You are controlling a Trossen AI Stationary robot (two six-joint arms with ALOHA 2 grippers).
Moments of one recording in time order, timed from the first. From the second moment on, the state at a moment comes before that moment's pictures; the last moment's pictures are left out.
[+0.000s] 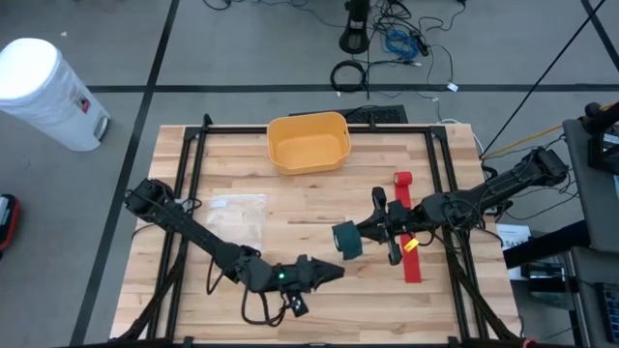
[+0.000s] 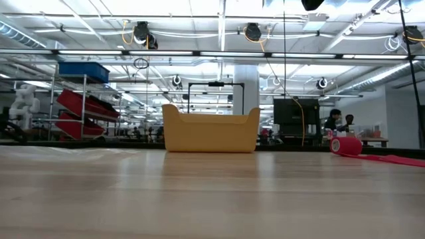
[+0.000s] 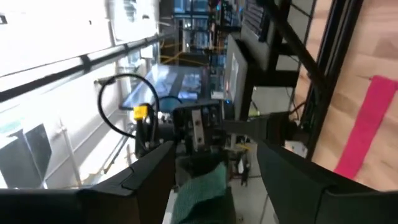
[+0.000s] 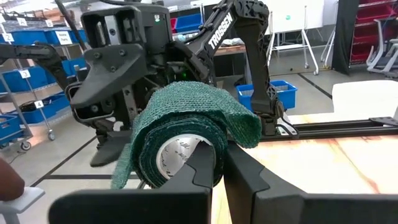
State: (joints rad) left arm -0.54 1.79 1.28 0.62 -0.60 1.58; right arm 0.37 1.05 0.66 0.42 0.21 0.19
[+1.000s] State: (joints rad) left arm -0.49 1.79 1.28 0.61 -0.59 1.68; right arm 0.36 1.05 0.66 0.42 0.21 0.19
